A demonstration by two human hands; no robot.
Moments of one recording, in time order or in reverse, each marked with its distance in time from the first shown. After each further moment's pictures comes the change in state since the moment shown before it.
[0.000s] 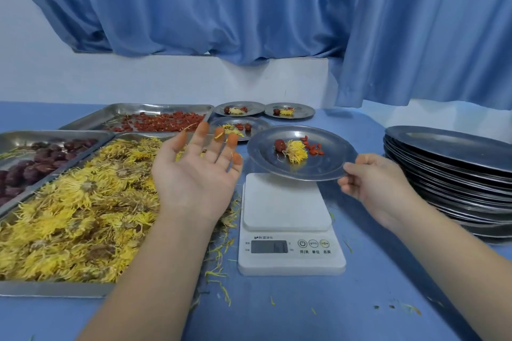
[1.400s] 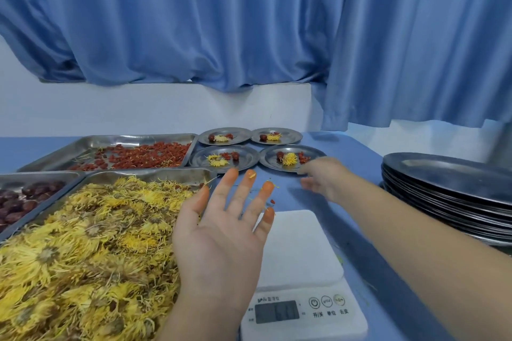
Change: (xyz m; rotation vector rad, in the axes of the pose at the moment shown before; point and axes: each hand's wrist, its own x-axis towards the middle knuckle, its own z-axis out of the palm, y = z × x) left_hand -0.003 -0.030 0.002 0.034 -0.041 -0.146; right_hand 0.113 -0.005 0.067 -0.254 0.079 0.188
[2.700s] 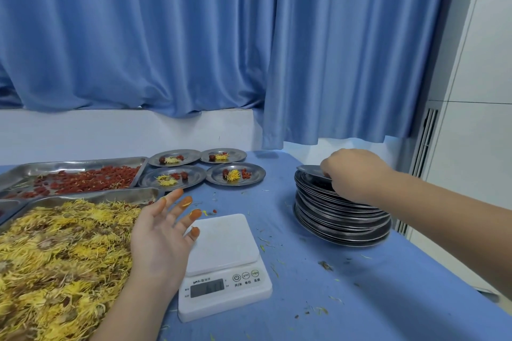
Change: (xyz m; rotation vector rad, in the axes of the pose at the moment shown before) left_hand -0.010 -0.003 0.003 0.316 0.031 0.107; right_hand -0.157 -0.052 -0.171 -1.841 0.272 -0.690
